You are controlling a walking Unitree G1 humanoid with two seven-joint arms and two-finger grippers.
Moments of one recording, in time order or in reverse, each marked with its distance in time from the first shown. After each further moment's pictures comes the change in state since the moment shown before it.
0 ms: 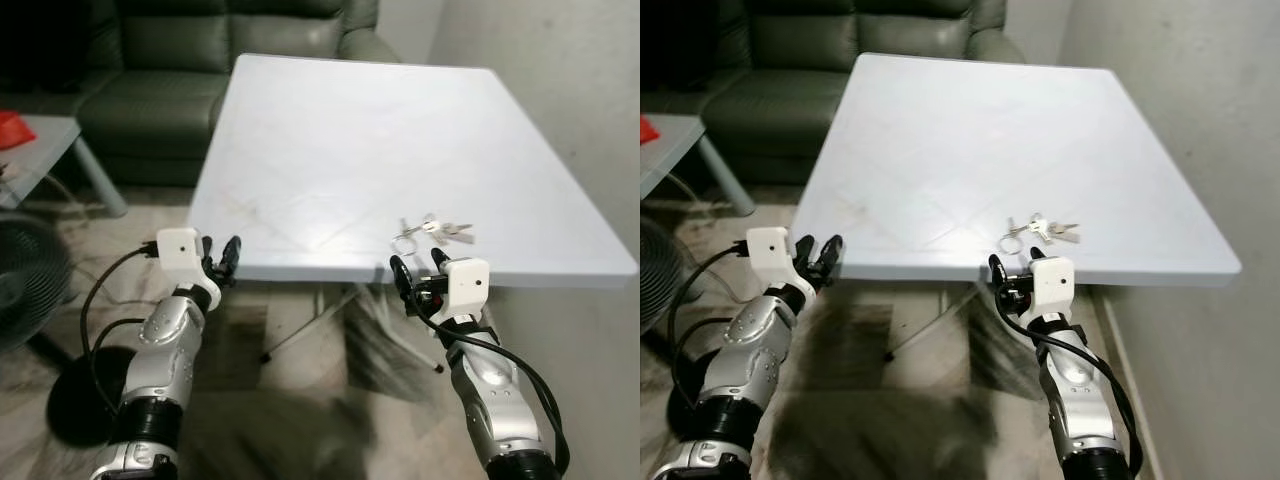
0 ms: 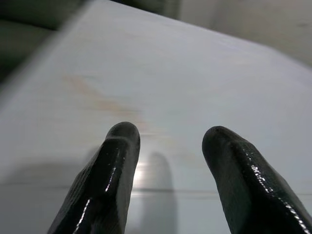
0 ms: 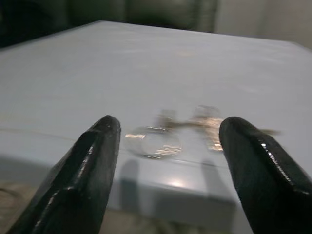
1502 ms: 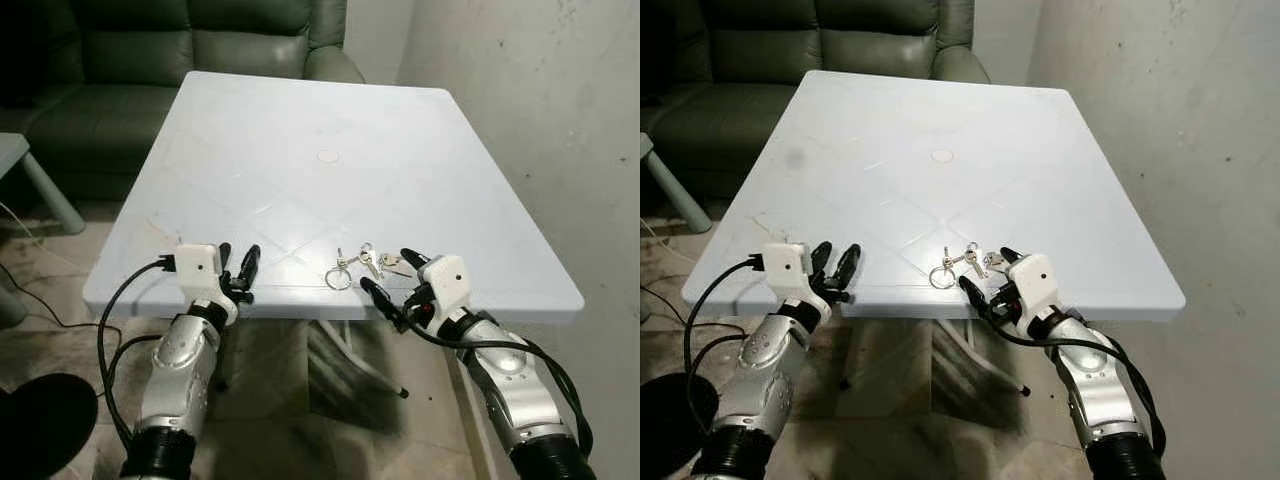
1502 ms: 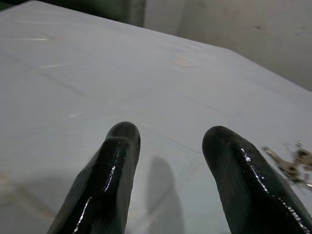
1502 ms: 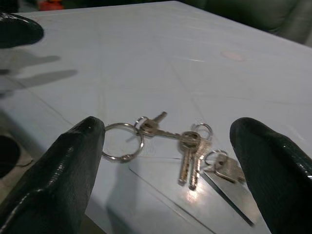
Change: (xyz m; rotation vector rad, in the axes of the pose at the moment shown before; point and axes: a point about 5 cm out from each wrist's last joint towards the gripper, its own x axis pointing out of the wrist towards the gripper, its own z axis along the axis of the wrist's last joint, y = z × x) left arm -0.024 -0.016 -0.010 0.054 -0.062 -0.090; right arm 0.010 0.015 0.014 -0.132 0.047 0.449
